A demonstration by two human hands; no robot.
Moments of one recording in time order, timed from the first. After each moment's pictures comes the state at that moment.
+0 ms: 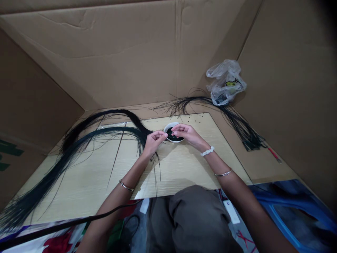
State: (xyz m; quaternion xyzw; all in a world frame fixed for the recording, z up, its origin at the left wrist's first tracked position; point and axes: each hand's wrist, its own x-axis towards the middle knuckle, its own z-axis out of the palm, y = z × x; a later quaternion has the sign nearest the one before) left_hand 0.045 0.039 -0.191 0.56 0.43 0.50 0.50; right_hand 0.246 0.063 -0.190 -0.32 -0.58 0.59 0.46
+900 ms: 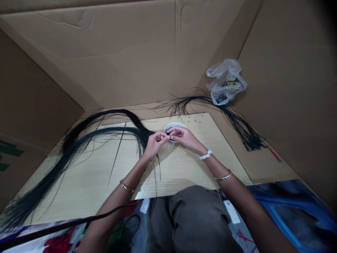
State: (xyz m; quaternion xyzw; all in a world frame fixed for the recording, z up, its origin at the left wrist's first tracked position) left_hand 0.047 0.037 -0.192 0.61 0.42 0.48 0.47; right_hand 0.232 0.050 -0.186 -0.35 -0.64 0.53 0.43
